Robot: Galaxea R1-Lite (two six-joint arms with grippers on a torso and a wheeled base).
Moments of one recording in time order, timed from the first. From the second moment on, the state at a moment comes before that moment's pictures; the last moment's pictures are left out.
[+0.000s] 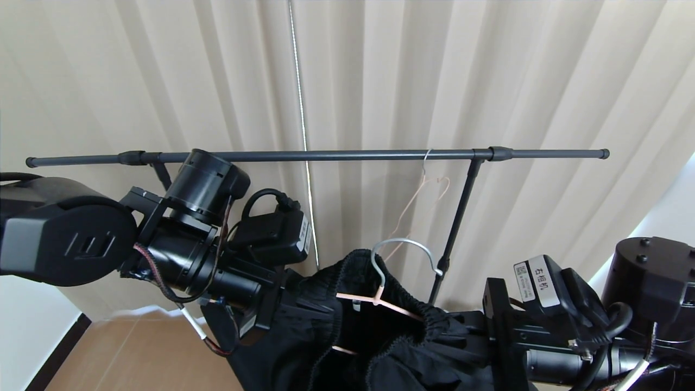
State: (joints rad) left arm -0.50 1.71 -1.11 0.28 -0.75 0.92; right arm 0.69 1.57 -0.40 -0.94 0.58 -0.22
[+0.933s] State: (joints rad) left arm -0.41 1.65 -1.09 0.27 -0.75 0.80; right arm 0.34 1.49 -0.31 -0.94 0.79 -0.21
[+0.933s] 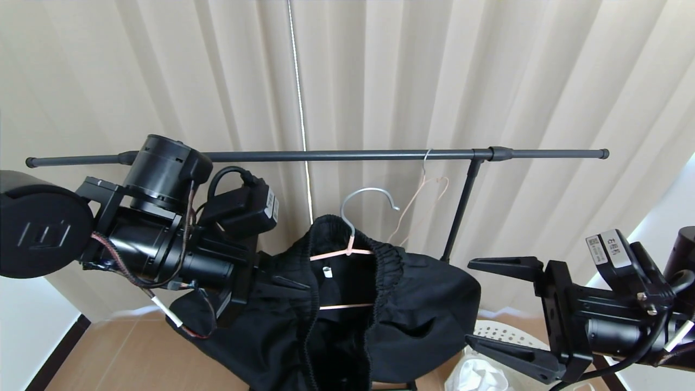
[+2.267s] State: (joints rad) left arm -0.41 1.47 -1.06 0.27 -0.75 0.71; right arm 0.17 1.88 -0.29 -1.15 0.80 -0.37
